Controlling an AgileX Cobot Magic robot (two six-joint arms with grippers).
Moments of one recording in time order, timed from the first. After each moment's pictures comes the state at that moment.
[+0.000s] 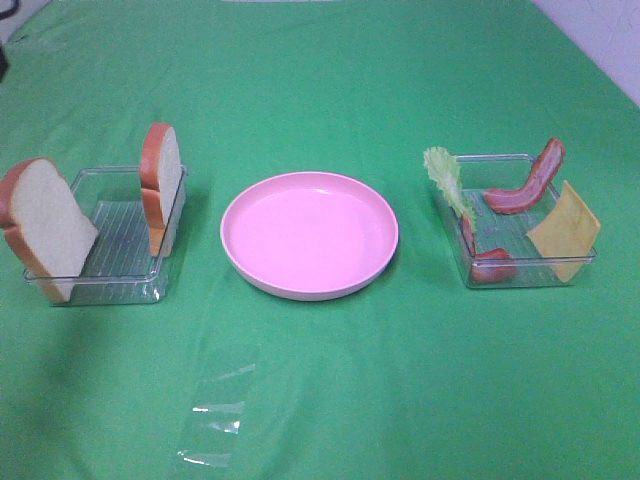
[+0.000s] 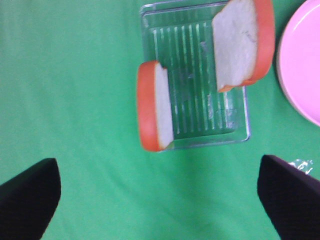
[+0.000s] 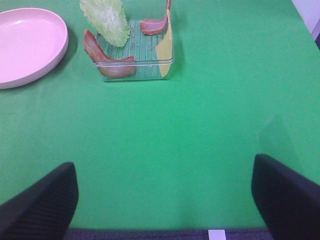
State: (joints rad) left arm -0.13 1.60 -1.56 0.00 1.22 -0.05; right arm -0.06 0.00 -0.46 0.05 1.10 -0.08
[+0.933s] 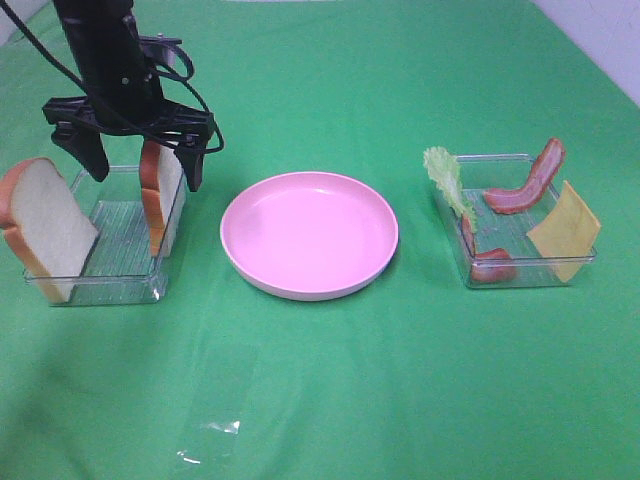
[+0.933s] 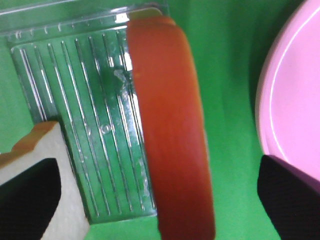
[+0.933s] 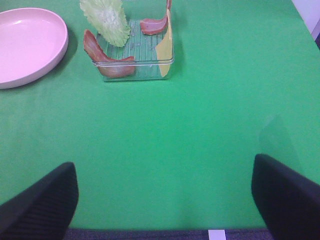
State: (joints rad) left arm -0.32 2.23 -1.91 0.00 1.20 -0.20; right arm -0.06 0.00 -0.46 0.05 1.10 -0.08
